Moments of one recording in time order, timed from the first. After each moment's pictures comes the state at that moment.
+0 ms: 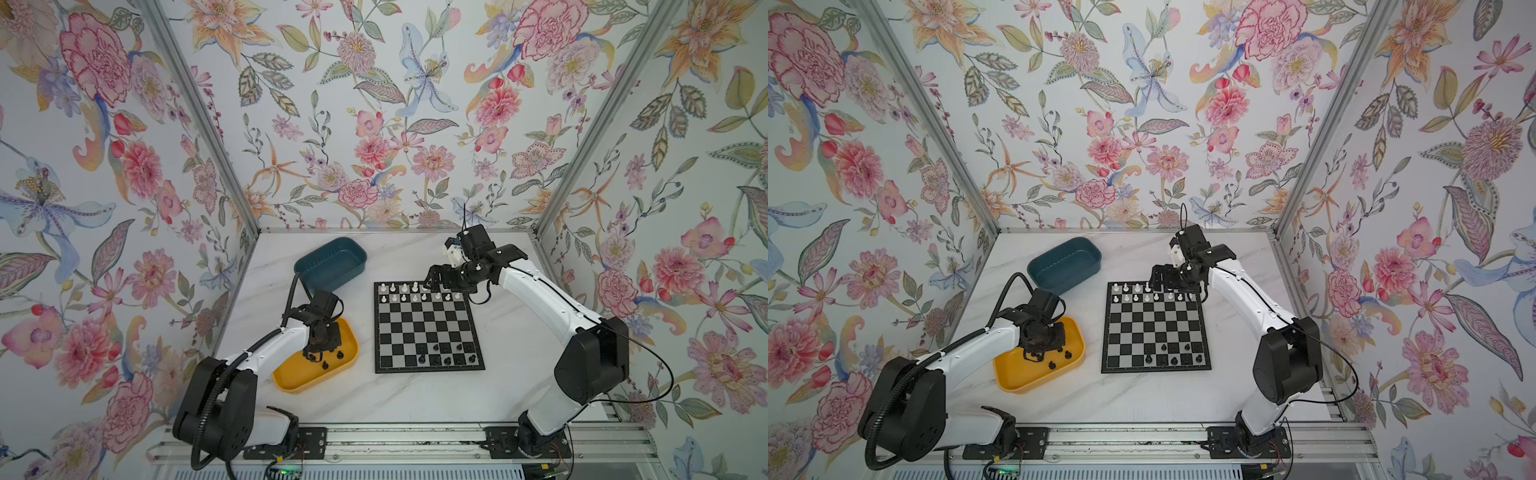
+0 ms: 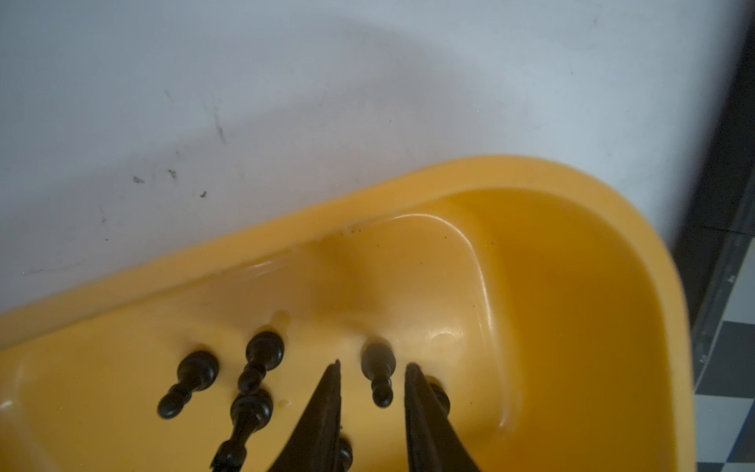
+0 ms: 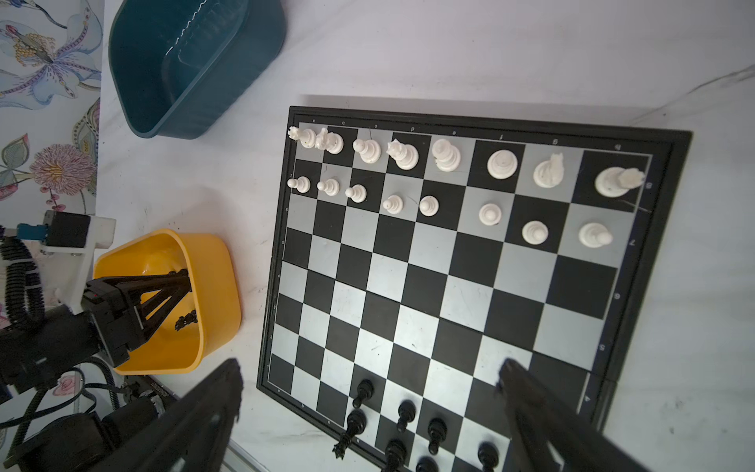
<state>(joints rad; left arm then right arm) -0.36 1.37 0.75 -0.67 -0.05 -0.52 0.43 1.67 1.50 -0.89 -0.30 0.33</state>
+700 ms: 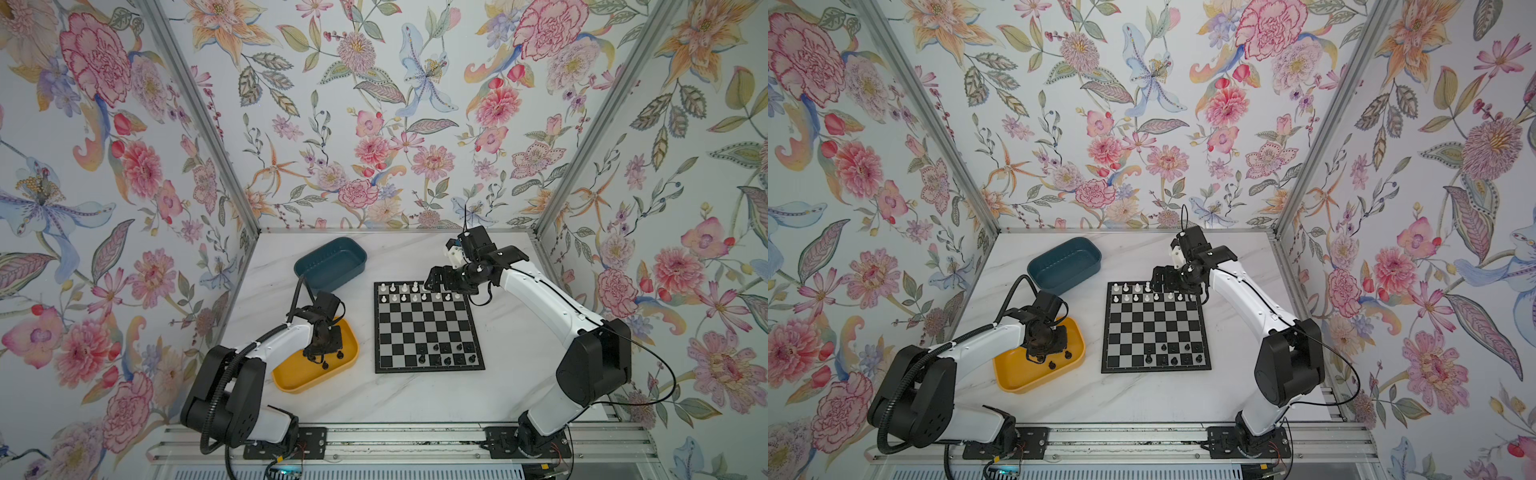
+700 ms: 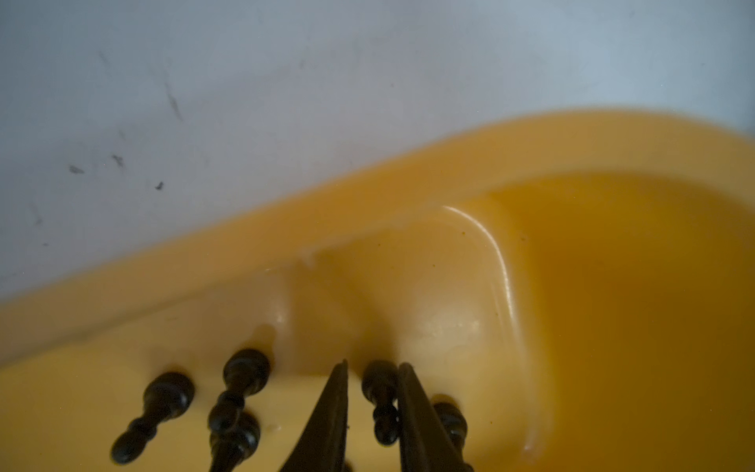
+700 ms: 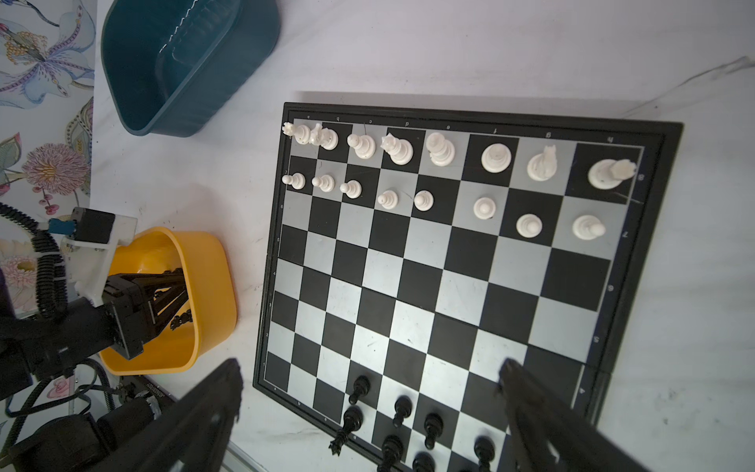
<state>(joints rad) -0.36 1.44 0.74 -0.65 -0.03 -0.50 0.43 1.66 1.48 -0.88 -0.29 0.33</state>
